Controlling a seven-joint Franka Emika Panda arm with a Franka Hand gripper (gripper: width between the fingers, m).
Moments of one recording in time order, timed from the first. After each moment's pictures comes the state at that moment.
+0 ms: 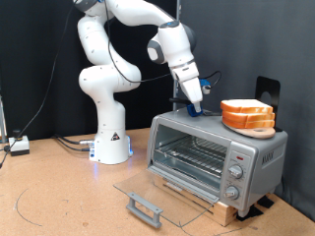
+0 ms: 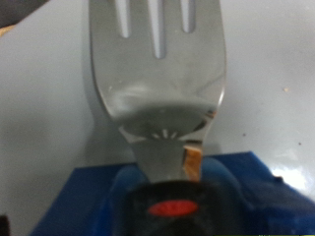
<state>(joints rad) 0.23 -0.80 0.42 -2.91 0.72 2.36 -0.37</state>
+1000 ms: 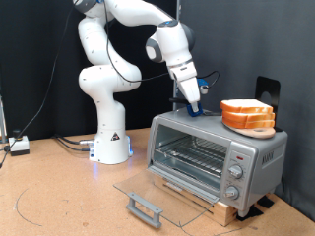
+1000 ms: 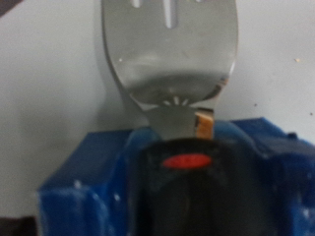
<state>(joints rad) 0.21 -0.82 0.42 -2.92 0.71 2.31 -0.38</state>
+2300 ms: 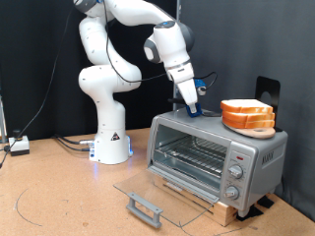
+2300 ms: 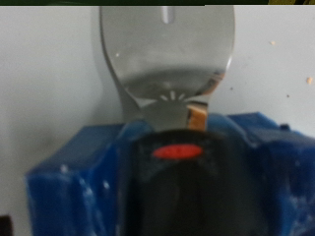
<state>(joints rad) 0.19 -0.82 0.39 -2.92 0.75 2.30 -0.41</state>
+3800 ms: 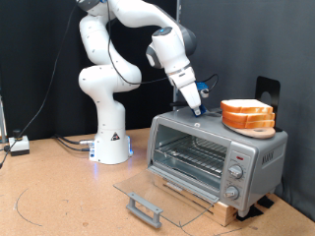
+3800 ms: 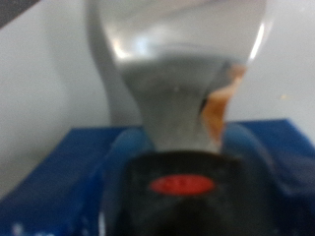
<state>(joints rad) 0.20 -0.78 0.46 -2.94 0.93 2.42 -0.51</state>
